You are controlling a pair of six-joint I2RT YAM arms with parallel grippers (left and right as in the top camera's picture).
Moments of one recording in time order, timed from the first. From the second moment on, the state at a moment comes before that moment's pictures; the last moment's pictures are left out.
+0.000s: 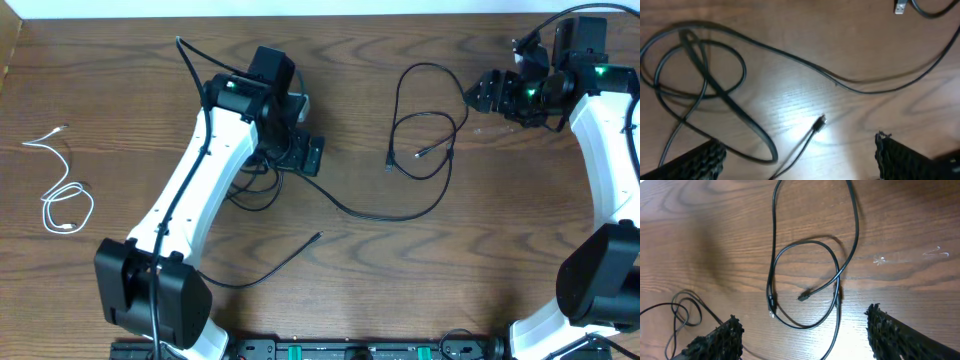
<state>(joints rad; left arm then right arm) -0.32 1.74 1.60 -1.28 0.19 -0.10 -0.10 1.79 1.57 -0.92 -0.44 0.16</state>
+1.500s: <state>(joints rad) -0.38 1.28 0.75 -0.85 0.22 -0.25 -0.10 1.79 1.57 -0.93 -0.40 0.15</state>
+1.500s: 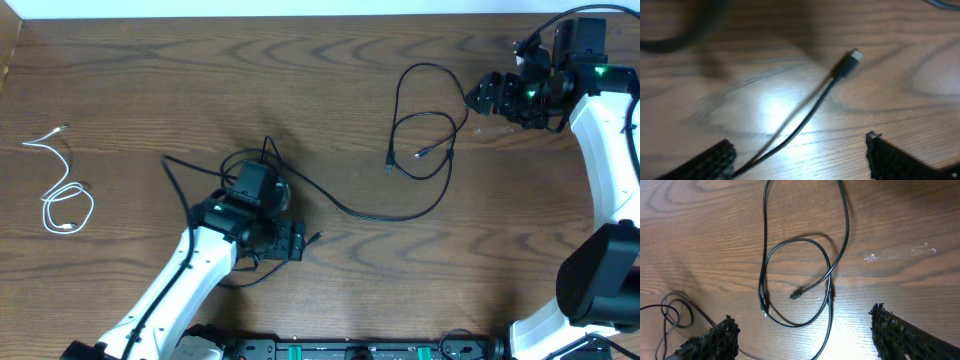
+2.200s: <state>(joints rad) -0.49 1.52 0.75 -0.76 0.19 -0.20 -0.10 1.79 1.56 -0.93 -0.40 0.15</state>
